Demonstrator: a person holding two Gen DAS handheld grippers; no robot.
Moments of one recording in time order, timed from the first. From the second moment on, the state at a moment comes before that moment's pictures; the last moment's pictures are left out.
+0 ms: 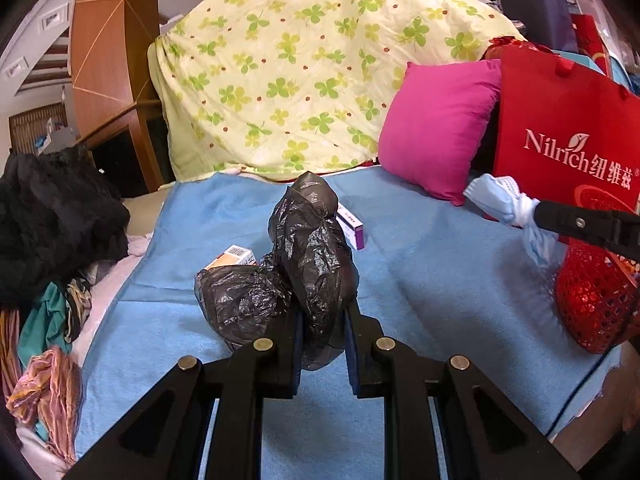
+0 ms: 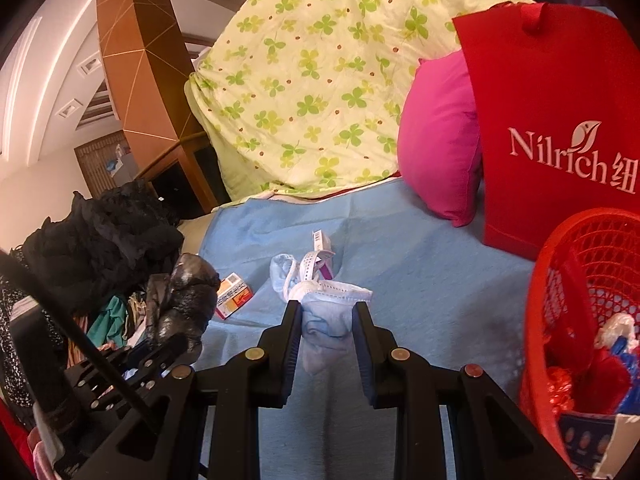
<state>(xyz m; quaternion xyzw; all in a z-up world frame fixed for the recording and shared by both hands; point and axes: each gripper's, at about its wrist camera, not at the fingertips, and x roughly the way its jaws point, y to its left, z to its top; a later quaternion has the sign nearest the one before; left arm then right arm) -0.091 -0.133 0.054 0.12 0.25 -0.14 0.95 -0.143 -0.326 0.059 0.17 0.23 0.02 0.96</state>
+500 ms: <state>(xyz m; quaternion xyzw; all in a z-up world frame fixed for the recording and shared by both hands) -0.135 -0.152 0.079 0.14 0.24 -0.13 0.95 -0.165 -0.346 0.073 0.20 0.19 0.02 0.96</state>
